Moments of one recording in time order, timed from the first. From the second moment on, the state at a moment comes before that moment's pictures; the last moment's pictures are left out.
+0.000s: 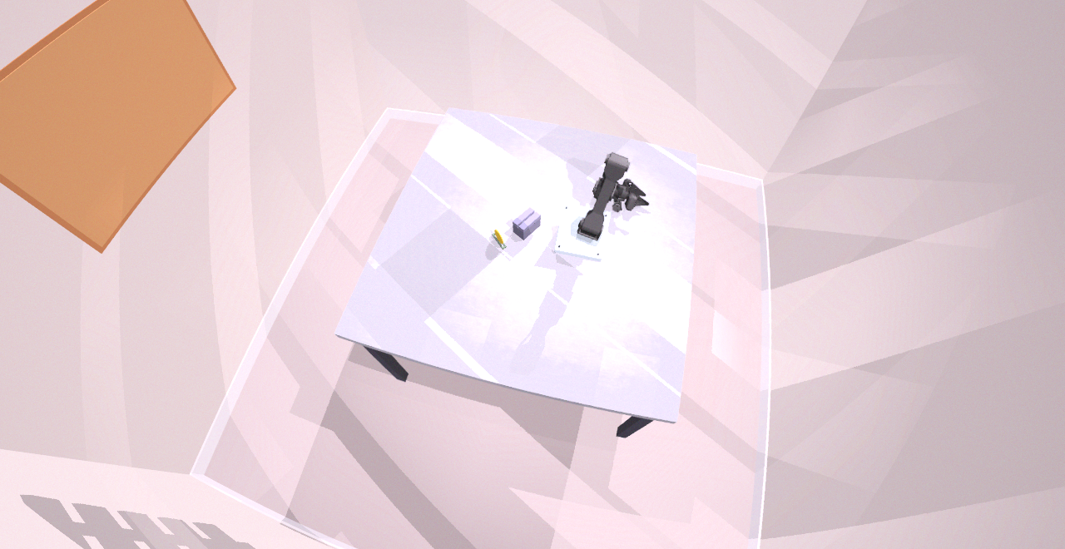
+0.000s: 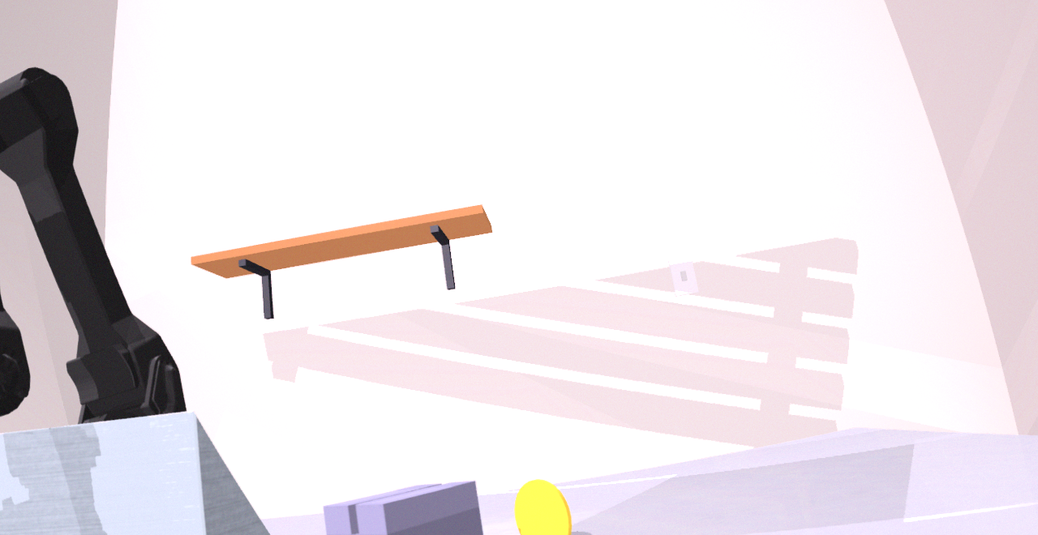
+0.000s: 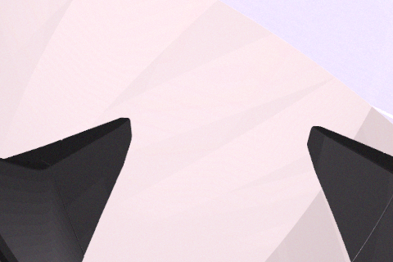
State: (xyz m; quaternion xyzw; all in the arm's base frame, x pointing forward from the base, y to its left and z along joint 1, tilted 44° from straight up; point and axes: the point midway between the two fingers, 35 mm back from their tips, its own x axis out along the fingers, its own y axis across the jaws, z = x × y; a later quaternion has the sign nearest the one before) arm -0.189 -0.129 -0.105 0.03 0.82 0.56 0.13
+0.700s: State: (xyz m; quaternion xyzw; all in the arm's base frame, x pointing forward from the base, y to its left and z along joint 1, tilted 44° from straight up) arm -0.071 -0.280 -0.172 -0.39 0.41 0.82 0.05
